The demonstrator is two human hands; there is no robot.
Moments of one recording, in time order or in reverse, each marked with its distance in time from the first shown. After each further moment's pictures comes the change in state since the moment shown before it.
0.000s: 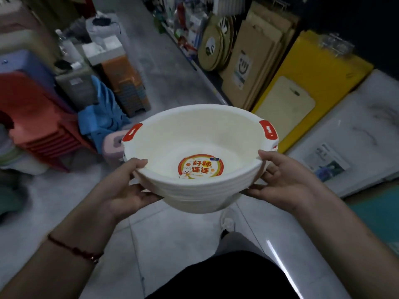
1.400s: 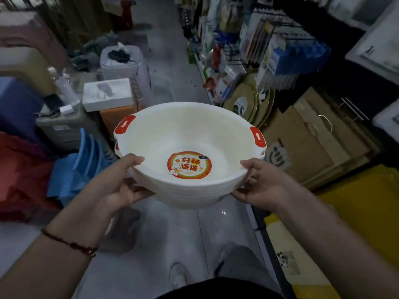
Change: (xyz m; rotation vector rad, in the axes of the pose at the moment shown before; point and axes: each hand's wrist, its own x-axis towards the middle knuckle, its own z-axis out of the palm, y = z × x) left_hand 0.357 0.461 0.243 -0.128 0.123 0.167; right_hand 0.386 -0.400 0.423 -0.359 -0.037 0.034
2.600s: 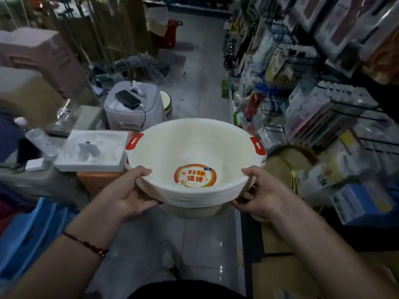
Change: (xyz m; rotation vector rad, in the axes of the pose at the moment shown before) left_hand 0.382 0.309 0.215 -0.285 0.111 -0.040; right_hand 0.358 -0.408 0.264 -0.194 0.018 0.096
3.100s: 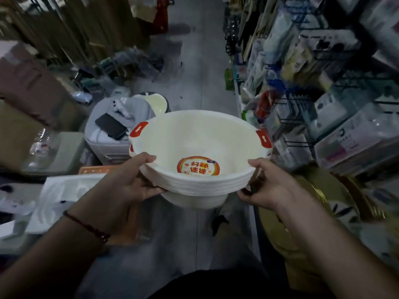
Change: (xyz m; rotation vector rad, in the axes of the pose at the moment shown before) left_hand 0.185 0.201 0.140 0.191 0.060 -0.036; right_hand 0.172 -0.188 0.133 0.116 -0.016 0.058
